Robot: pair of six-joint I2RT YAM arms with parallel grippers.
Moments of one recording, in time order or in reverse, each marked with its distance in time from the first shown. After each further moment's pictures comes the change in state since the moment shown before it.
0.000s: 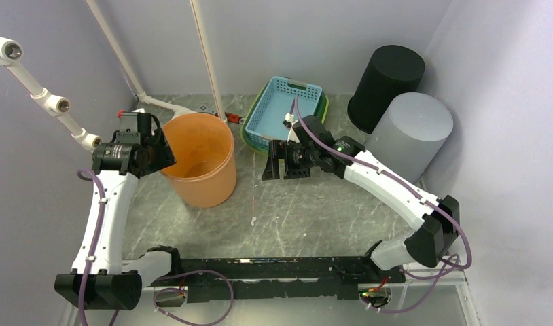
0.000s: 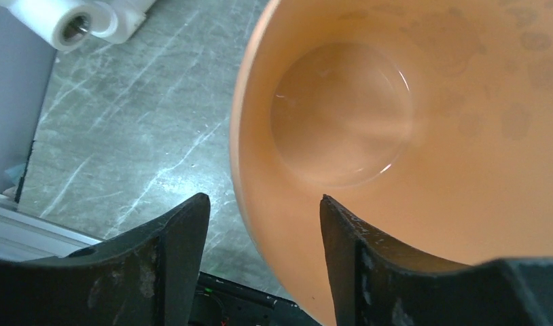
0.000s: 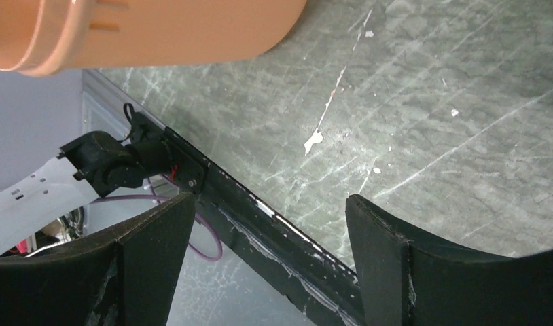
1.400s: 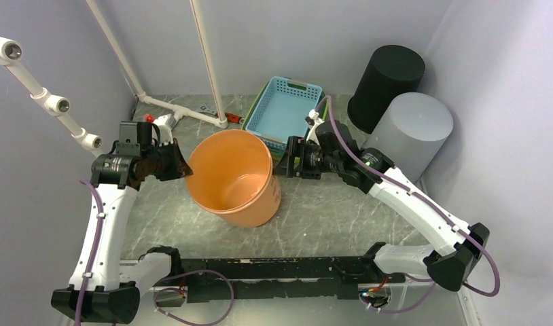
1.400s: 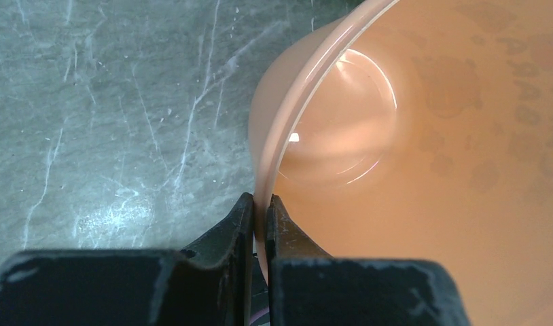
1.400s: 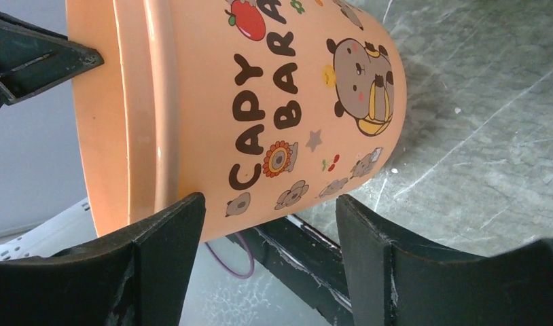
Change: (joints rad) left arm -0.021 -0.086 -0.071 0.029 0.533 0.151; right arm 0.002 -0.216 -0.078 0.028 0.077 0.127
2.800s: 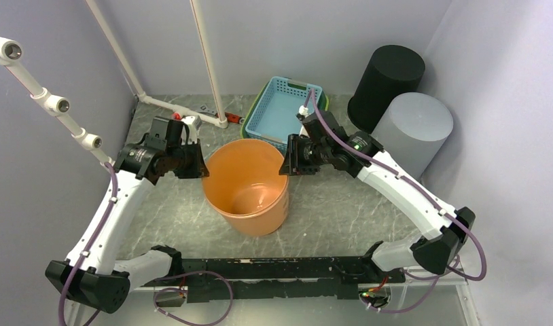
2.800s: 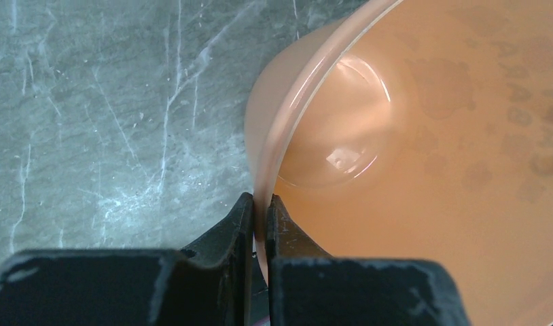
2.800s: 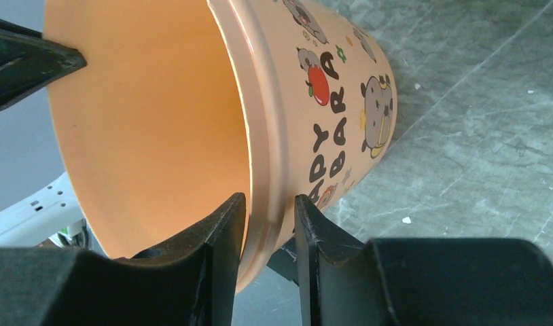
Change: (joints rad) left arm -0.248 0.090 0.000 0.042 -0.140 -0.074; right arm 0.000 0.142 0.202 -0.231 0.040 -0.074
